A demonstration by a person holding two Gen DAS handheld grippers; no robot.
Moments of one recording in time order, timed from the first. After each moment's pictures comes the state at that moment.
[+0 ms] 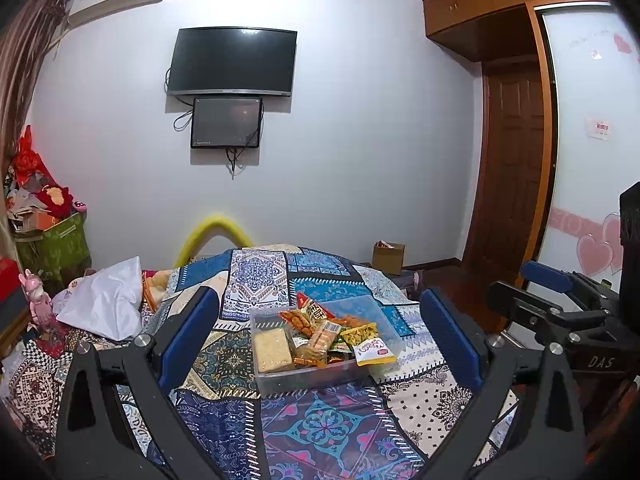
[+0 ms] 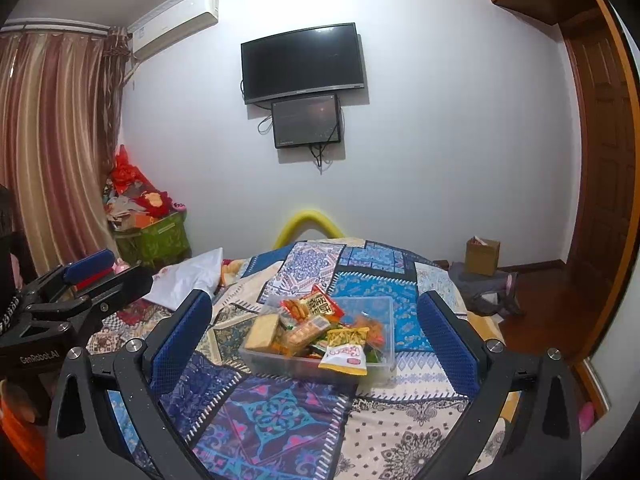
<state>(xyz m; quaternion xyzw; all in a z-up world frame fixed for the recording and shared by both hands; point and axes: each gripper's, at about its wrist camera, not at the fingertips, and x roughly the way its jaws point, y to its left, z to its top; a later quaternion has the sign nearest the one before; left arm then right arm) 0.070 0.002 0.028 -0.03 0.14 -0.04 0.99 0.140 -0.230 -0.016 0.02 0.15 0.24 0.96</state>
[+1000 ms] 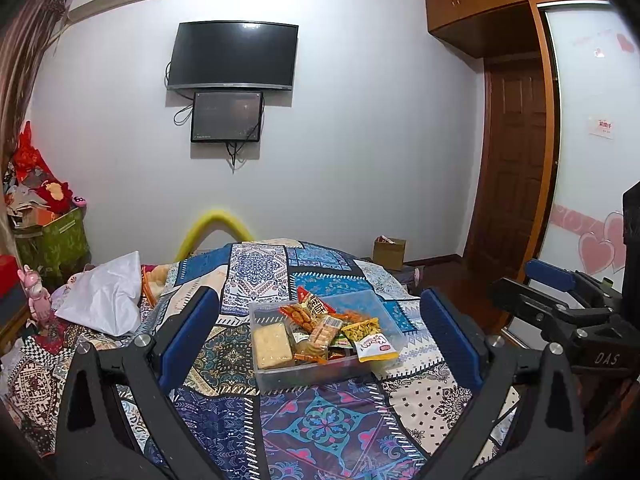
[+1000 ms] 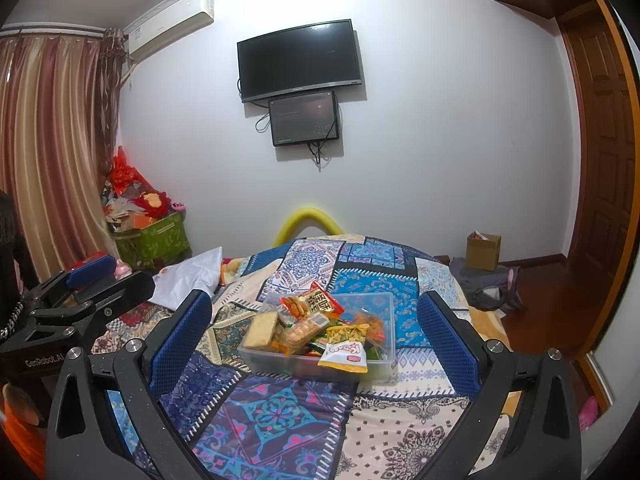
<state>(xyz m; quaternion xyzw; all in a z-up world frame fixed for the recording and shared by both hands) 0.078 0.002 0.021 -0.03 0.15 -0.03 0.99 0.139 -0.233 -0.018 0.02 0.15 0.24 0.96</state>
